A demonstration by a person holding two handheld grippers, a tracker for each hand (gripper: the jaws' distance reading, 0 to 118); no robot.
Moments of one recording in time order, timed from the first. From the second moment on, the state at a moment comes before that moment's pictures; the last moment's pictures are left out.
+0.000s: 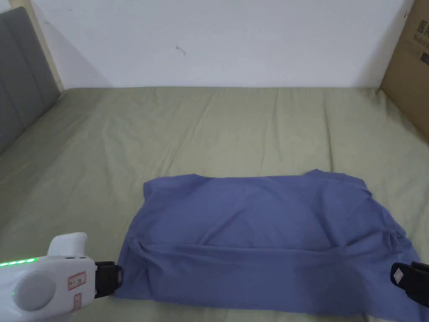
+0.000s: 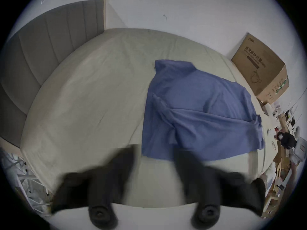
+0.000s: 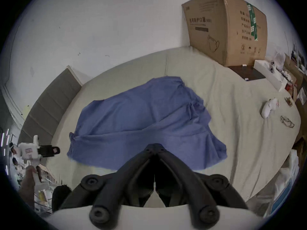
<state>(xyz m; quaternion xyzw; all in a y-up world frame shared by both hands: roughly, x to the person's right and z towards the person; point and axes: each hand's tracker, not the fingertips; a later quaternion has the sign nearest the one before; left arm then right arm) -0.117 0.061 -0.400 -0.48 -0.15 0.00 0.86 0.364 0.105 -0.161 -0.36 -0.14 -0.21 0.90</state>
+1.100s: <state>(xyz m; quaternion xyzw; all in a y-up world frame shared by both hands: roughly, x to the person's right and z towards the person) -0.086 0.060 -0.401 -0.50 -0.16 -0.04 0.85 0.493 -0.001 -0.176 -0.54 -0.22 -0.17 0.79</state>
